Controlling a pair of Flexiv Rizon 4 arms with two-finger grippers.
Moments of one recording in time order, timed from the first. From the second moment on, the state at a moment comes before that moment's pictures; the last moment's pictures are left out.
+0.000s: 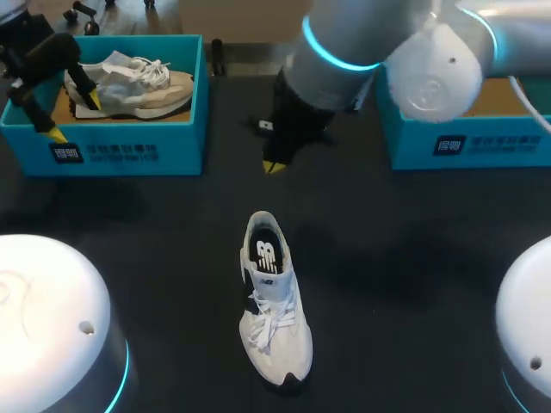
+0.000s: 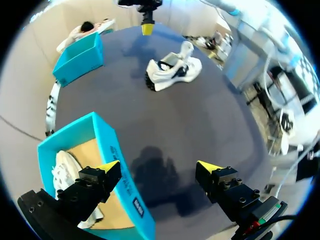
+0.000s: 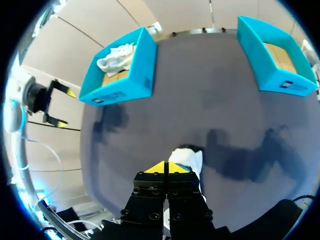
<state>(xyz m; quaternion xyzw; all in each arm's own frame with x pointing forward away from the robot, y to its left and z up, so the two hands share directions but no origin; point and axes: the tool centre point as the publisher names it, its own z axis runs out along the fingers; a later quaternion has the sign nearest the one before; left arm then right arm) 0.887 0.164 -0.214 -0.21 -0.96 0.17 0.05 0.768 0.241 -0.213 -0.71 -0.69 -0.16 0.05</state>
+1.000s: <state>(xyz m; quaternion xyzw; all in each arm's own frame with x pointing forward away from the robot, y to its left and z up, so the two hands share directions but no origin) 0.903 0.184 -0.206 -0.28 -0.95 0.15 0.05 0.731 0.254 -0.241 -0.69 -0.71 -0.01 -0.14</state>
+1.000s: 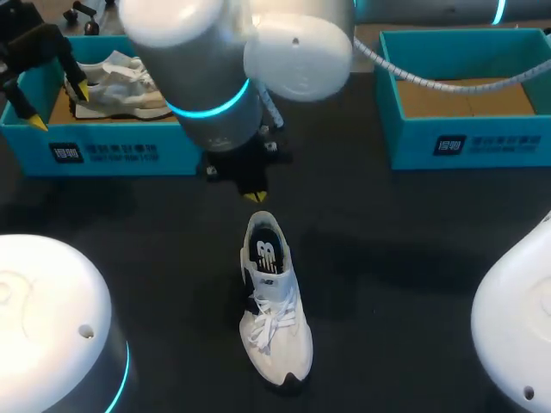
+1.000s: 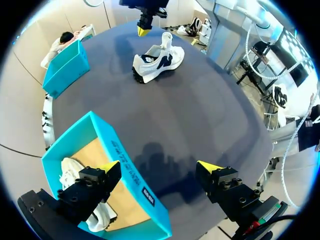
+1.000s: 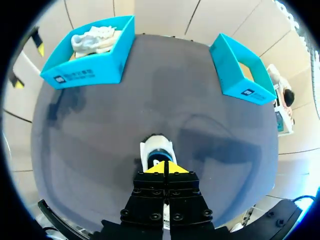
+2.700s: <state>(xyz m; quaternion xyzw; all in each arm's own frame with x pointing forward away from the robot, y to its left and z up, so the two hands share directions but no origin) 0.903 0.184 -0.206 -0.28 -0.95 0.15 0.05 0.690 0.227 -0.354 -0.62 -0.77 0.02 -0.18</state>
